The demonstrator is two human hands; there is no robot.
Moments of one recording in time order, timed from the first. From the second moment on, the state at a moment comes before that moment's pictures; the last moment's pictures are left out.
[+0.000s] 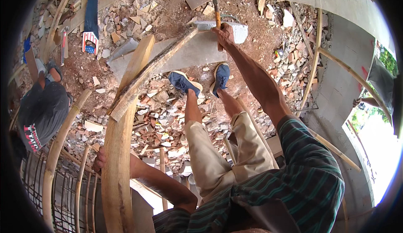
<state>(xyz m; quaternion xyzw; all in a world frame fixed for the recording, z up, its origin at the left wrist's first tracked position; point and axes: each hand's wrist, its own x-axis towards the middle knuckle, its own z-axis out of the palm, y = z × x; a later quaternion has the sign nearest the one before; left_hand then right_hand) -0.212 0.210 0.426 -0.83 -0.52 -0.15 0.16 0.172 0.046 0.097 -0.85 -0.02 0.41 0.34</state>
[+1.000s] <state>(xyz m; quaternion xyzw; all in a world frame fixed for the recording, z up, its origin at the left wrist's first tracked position) -0.171 0.131 0.227 -0.76 -0.32 -0.16 -0.55 0.155 0.044 0.082 -0.90 -0.13 0.28 0.30</state>
